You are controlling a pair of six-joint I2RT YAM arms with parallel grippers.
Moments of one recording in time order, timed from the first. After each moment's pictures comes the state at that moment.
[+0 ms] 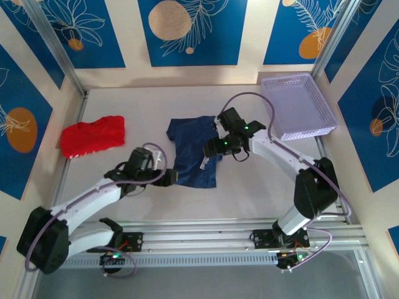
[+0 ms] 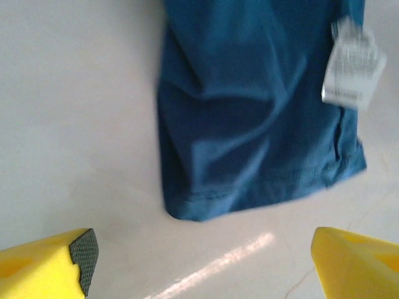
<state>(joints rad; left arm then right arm) -0.58 1.13 0.57 -0.31 0.19 -0.38 0.55 1.56 1.23 -0.76 -0.17 0.32</state>
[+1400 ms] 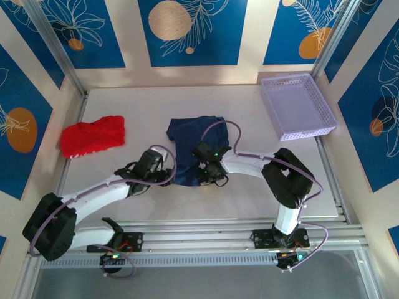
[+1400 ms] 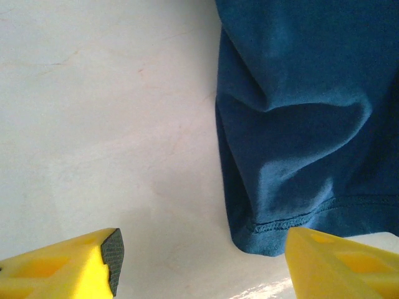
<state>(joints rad) -0.63 1.21 0.58 -0.29 -0.11 -0.32 0.83 1.78 1.07 -0.60 -0.08 0.53</state>
